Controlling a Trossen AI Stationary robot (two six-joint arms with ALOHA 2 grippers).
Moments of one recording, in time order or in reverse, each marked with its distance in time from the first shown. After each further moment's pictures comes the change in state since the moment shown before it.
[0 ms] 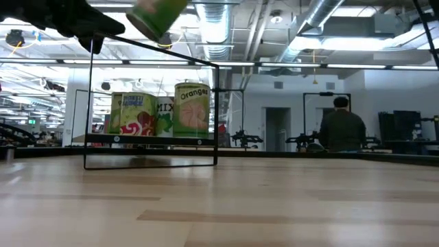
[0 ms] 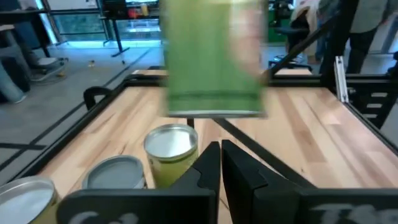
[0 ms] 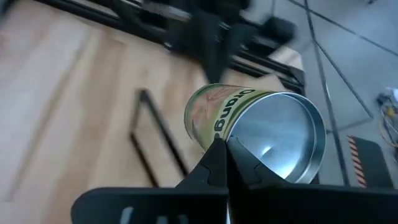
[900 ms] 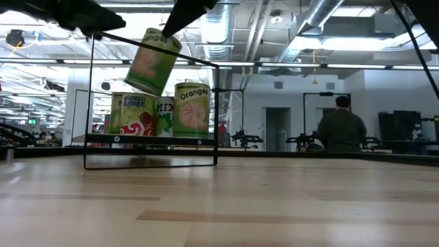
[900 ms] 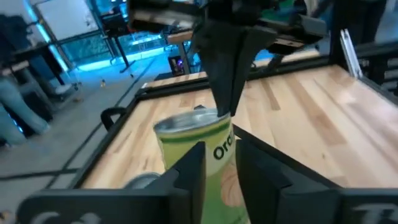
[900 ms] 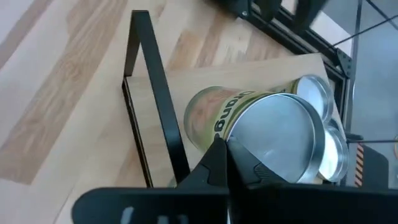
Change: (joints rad) left arm 0.000 -0.001 0.063 -0.076 -0.012 0.189; right arm -0.077 0.146 -0.001 -0.018 -0.131 -0.222
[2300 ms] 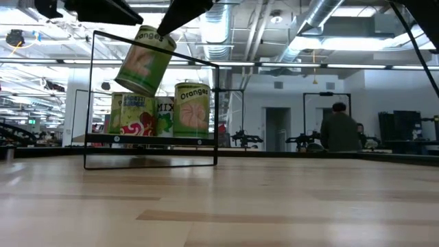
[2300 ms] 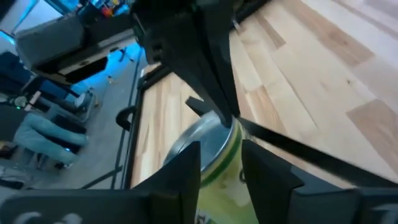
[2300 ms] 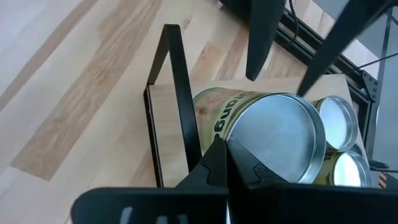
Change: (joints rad) left arm -0.052 0.331 0.249 -0.174 -0.085 0.302; right arm -0.021 0.004 0.000 0.016 -0.116 -0.065
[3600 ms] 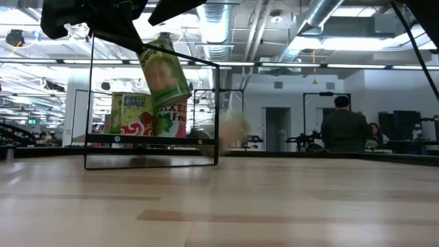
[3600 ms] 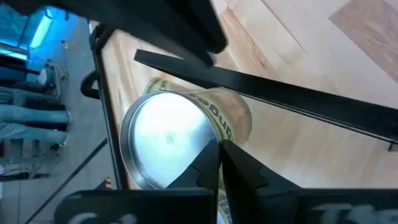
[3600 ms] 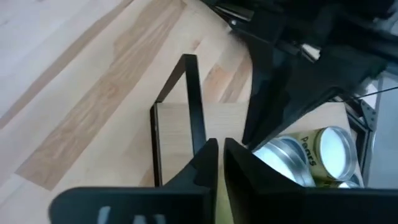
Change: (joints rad) left arm 0.048 0.255 0.199 -0.312 0.036 0.113; right arm 0.017 -0.001 0.001 0.047 -0.025 -0.059
